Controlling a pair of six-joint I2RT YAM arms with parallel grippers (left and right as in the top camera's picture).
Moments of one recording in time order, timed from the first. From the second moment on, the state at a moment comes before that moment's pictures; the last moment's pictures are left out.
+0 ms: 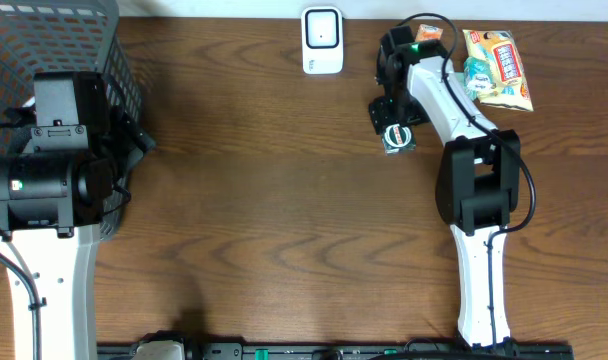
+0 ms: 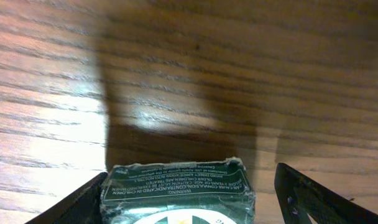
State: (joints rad) left arm 0.04 1.28 1.62 -1.36 -0.32 -0.69; right arm 0.22 2.47 2.14 -1.20 0.08 0.01
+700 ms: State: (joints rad) left arm 0.04 1.28 1.62 -1.36 -0.32 -0.69; right arm 0.22 2.47 2.10 -1.18 0.01 0.01
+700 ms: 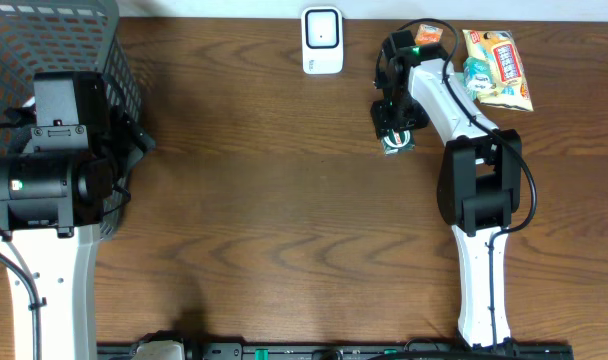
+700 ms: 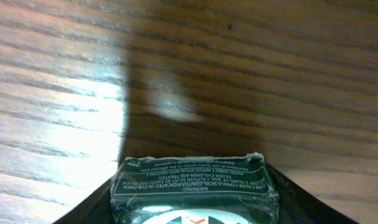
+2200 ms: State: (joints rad) left arm 0.04 1.28 1.62 -1.36 -0.32 -0.69; right arm 0.44 2.45 2.29 -0.24 0.11 0.17
